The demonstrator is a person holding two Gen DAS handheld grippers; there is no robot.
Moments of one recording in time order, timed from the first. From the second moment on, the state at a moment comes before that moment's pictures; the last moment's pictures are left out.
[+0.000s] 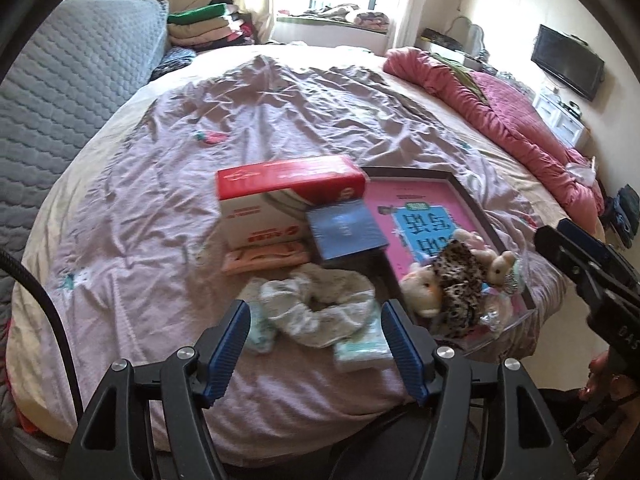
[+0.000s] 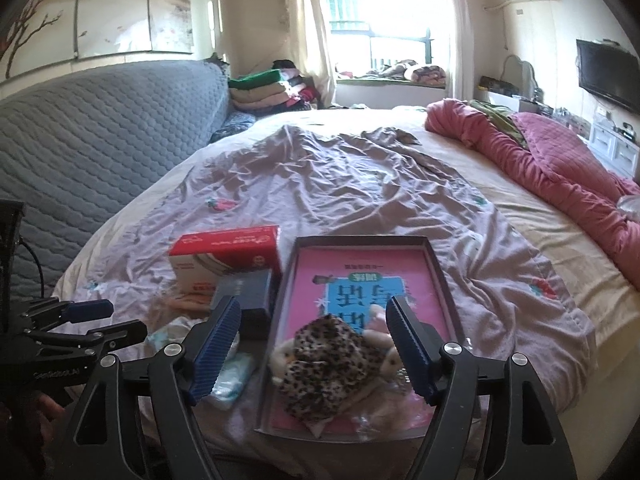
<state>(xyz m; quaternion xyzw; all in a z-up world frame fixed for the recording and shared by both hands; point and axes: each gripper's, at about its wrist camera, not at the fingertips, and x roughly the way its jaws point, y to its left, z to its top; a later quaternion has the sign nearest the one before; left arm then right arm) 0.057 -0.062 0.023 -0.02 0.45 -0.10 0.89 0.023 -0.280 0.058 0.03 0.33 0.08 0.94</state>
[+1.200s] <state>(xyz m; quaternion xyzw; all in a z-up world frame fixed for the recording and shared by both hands) 0.075 0.006 -0.043 -0.03 0.51 -0.05 0.86 0.042 -0.168 -0.029 -0.04 0.45 0.18 0.87</state>
